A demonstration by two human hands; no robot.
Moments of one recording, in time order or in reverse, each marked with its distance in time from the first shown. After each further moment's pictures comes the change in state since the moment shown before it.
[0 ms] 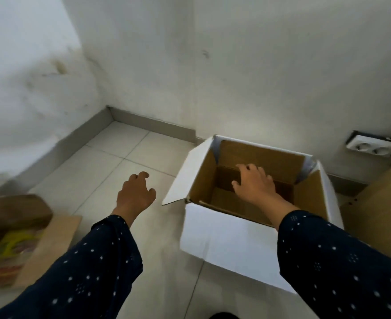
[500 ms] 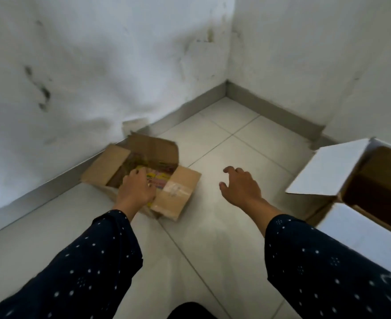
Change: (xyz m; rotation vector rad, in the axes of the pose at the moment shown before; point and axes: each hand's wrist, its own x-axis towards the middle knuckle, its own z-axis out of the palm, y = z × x) left_hand -0.106 -0.332 -0.124 0.062 0.128 -0.418; right_hand -0.085 -0.348 0.144 0.128 -0.236 -0.425
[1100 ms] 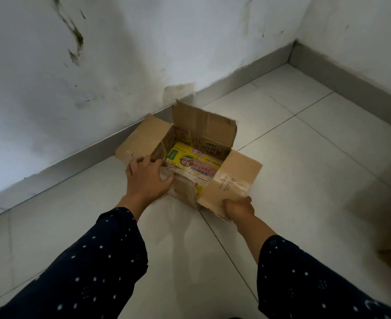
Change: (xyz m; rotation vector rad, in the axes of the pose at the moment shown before) left_hand 0.079 -0.138 0.031 0.132 0.076 -0.027; right_hand 0.071 -0.097 0.204 0.654 -0.287 0.704
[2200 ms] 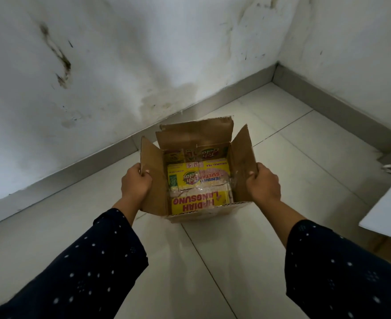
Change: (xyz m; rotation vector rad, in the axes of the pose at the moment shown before) left_hand 0.021 0.044 -0.019 -0.621 0.114 -0.313; right_hand -0.010 -0.068 -0.128 -0.276 0.416 -0.594
